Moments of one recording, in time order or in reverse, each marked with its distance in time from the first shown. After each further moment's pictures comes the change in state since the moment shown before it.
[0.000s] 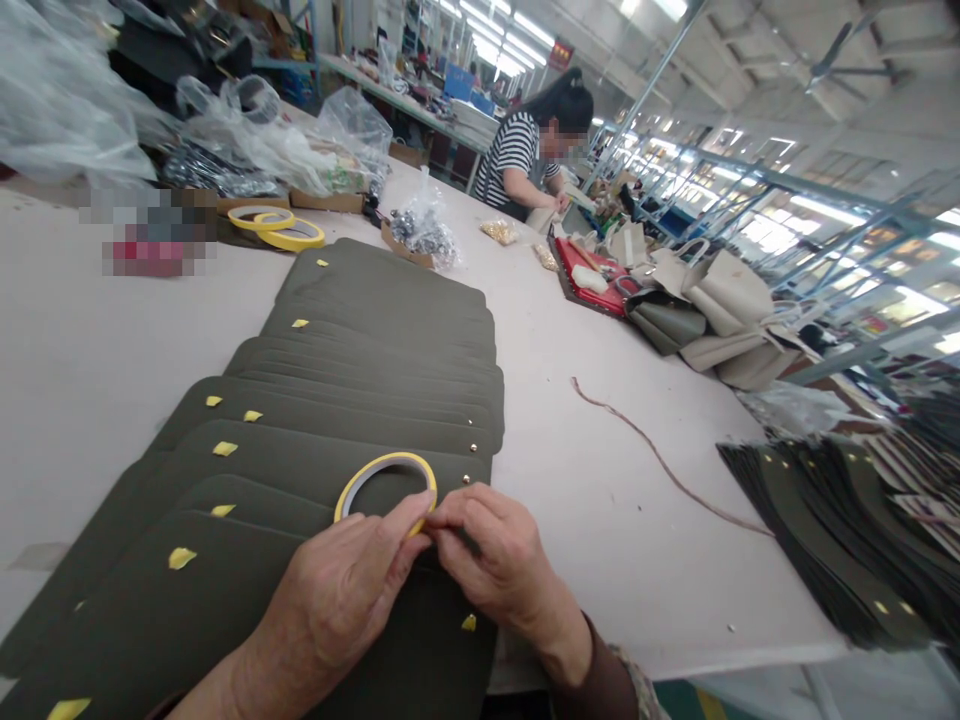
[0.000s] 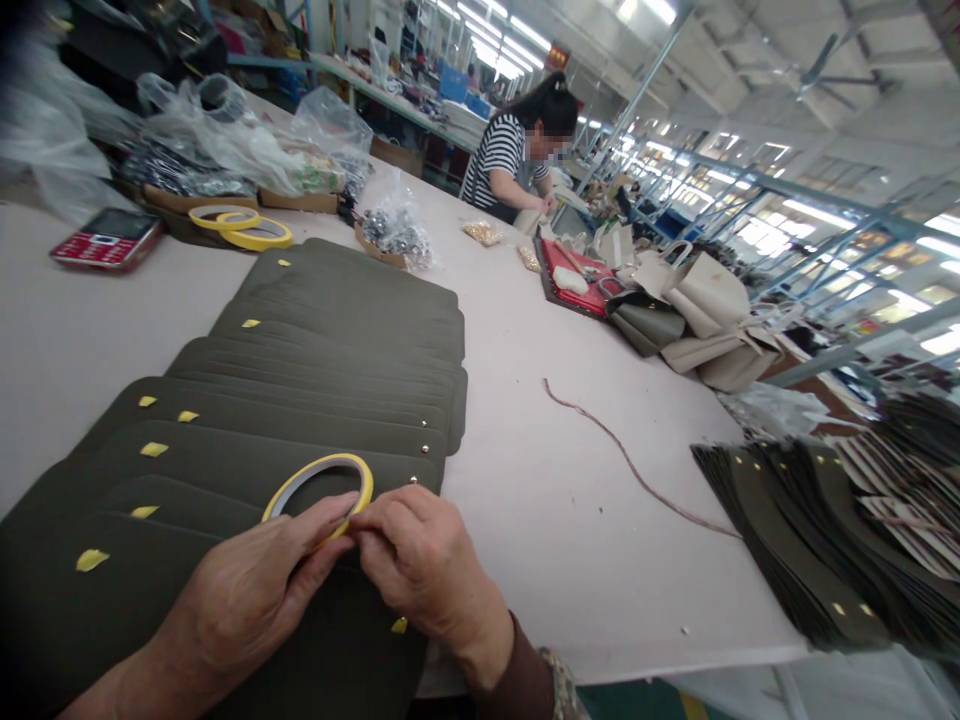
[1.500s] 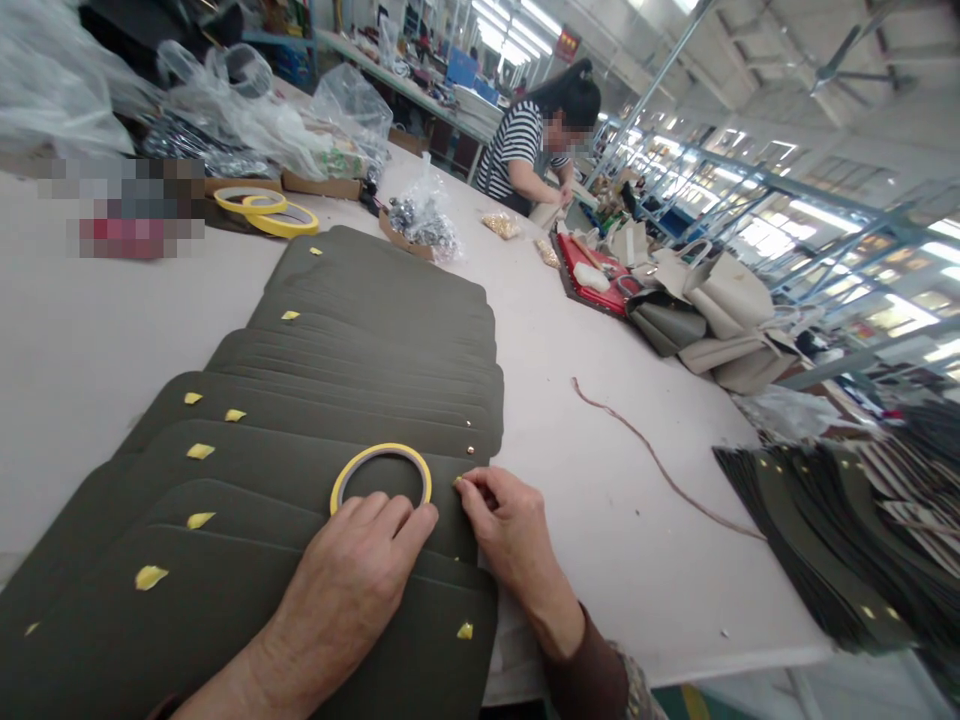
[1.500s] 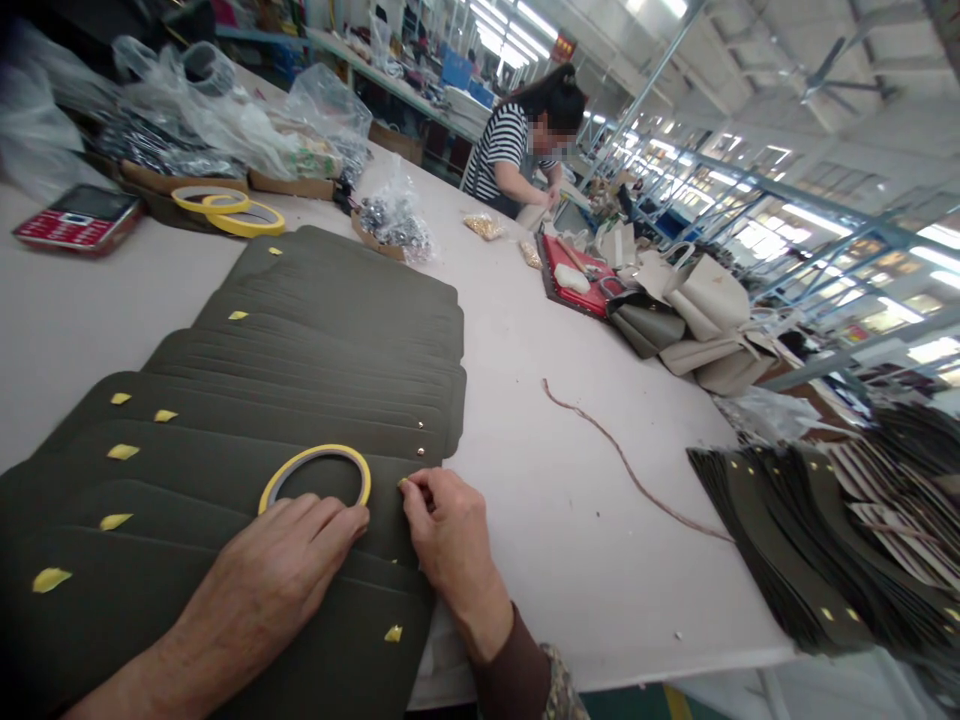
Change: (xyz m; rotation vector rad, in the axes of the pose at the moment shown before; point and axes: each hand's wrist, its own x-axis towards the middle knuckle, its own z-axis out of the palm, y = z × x) left_hand 0.012 0.006 0.010 0.133 -0.299 -0.037; right_hand -0.002 0.033 0.003 -0.154 0.077 0.496
